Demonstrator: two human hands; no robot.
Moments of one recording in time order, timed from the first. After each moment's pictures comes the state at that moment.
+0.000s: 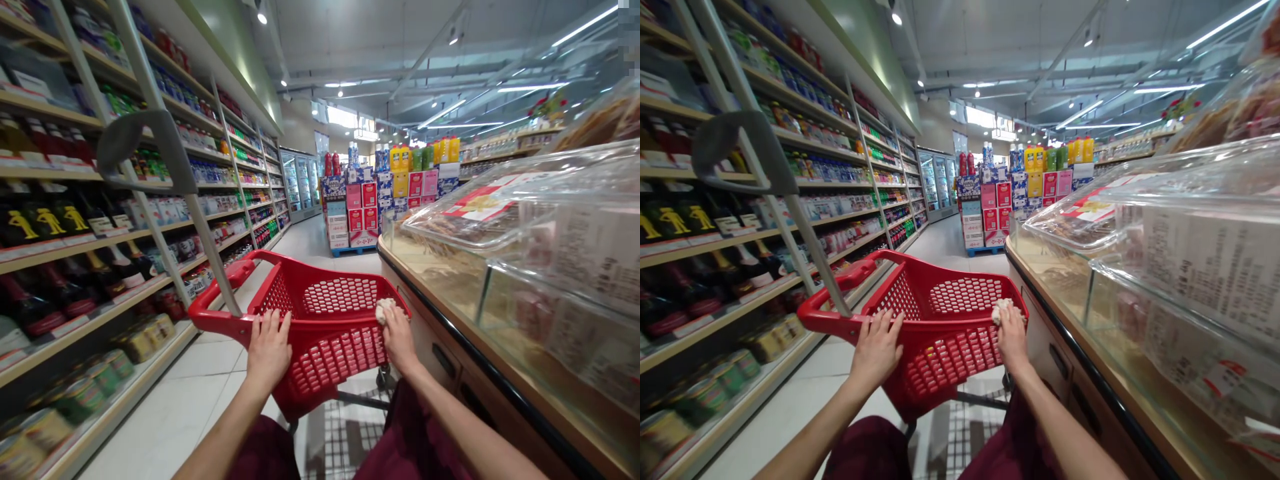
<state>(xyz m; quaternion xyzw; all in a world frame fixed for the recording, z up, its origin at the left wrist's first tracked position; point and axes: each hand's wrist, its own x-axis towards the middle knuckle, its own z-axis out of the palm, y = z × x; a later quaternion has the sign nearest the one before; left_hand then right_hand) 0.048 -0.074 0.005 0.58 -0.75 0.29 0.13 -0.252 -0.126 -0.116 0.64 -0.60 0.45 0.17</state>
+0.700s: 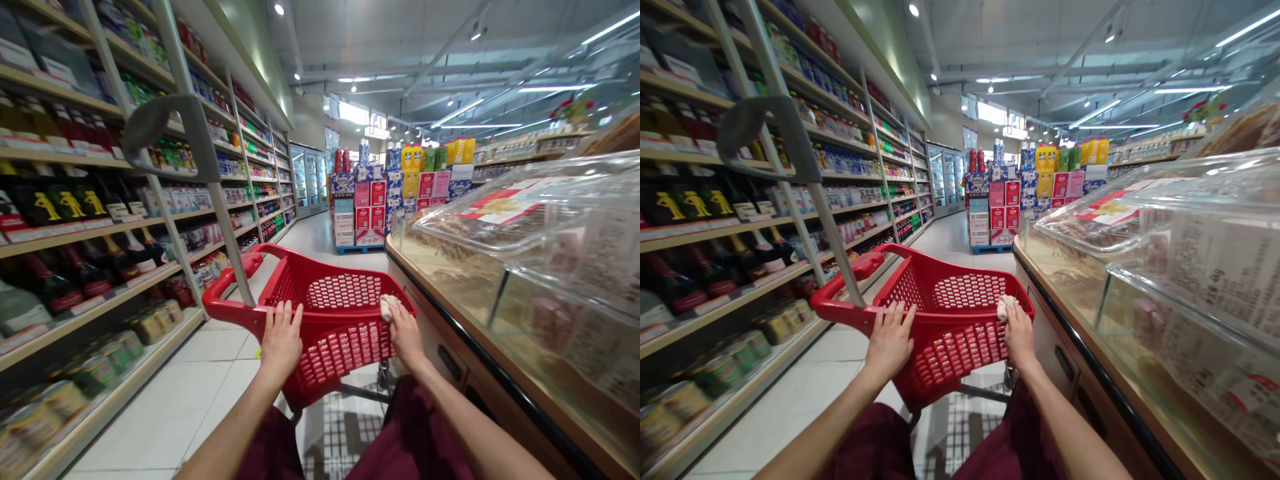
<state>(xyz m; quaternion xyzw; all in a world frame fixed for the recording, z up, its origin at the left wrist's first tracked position) 0.042 -0.076 -0.003 0.60 -0.74 0.28 0.12 -0.232 -0.123 -0.101 0.65 -0.60 0.43 0.16</state>
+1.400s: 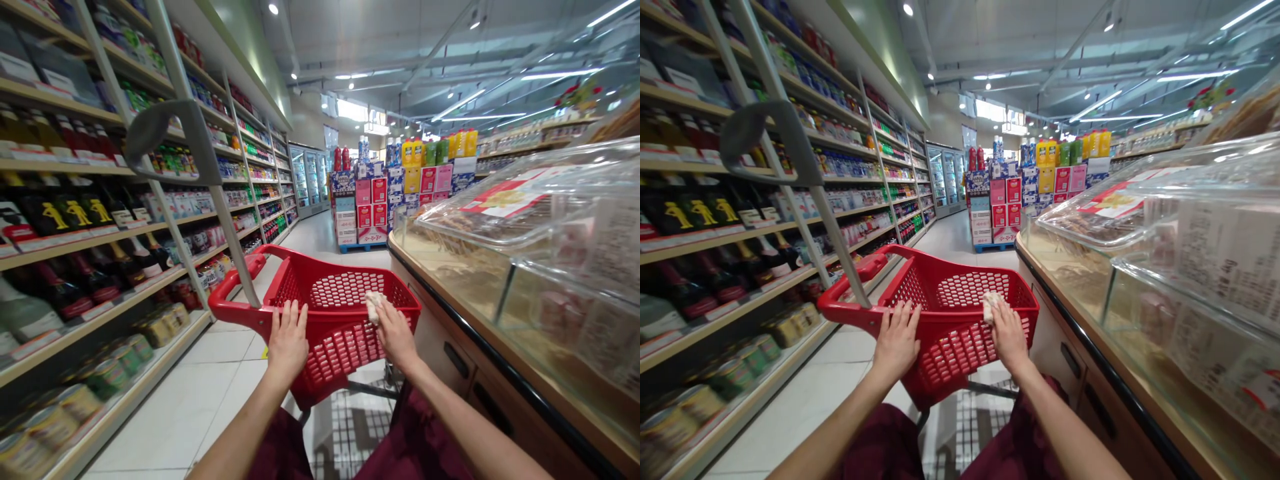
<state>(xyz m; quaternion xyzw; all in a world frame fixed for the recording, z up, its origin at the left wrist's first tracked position) 0.038 -0.078 -0.008 0.60 -0.75 0.27 0.10 -0.221 -0.114 -0.100 0.69 -0.60 0.36 0.18</state>
